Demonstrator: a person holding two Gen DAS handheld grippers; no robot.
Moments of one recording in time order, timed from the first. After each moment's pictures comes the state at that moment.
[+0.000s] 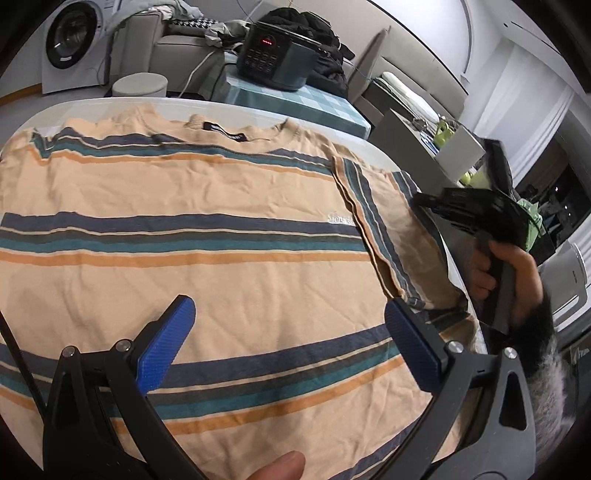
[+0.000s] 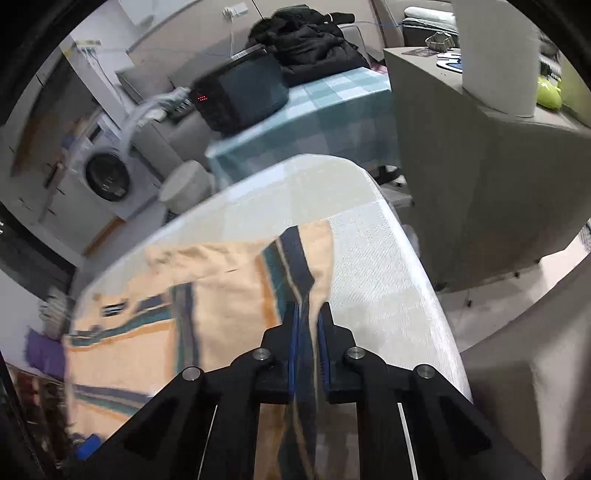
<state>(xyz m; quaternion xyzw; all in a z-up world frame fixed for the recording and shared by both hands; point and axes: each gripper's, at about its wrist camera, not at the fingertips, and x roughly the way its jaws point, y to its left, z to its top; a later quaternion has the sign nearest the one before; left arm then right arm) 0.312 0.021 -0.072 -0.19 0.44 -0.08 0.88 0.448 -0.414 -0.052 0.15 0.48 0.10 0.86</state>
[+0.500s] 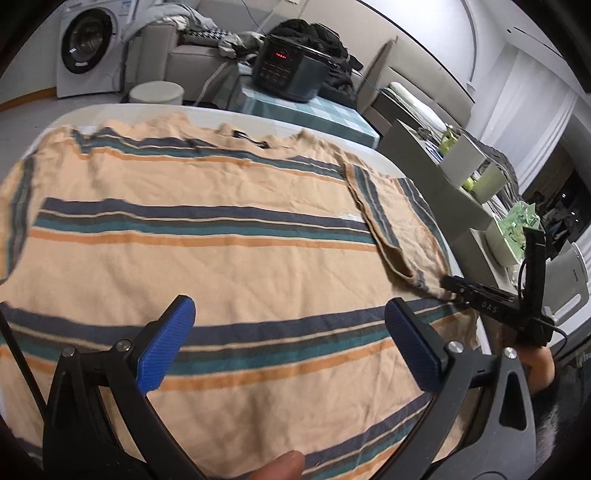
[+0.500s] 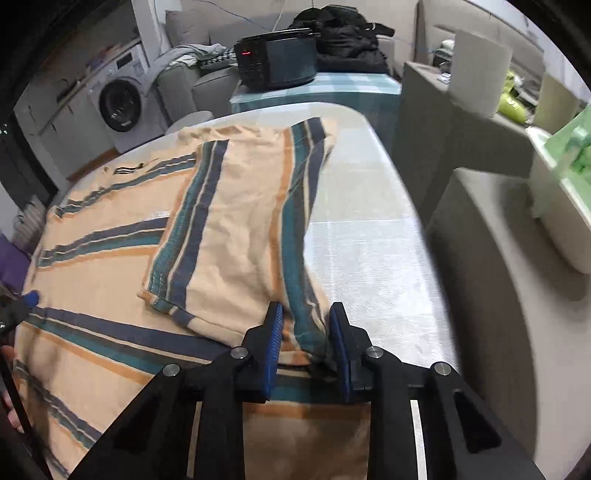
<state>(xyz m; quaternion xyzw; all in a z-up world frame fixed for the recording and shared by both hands) 0.263 0.036 -0.055 -0.18 0.42 -0.04 0.89 0.306 -0.389 -0.060 -0.01 0.49 0.09 0.87</state>
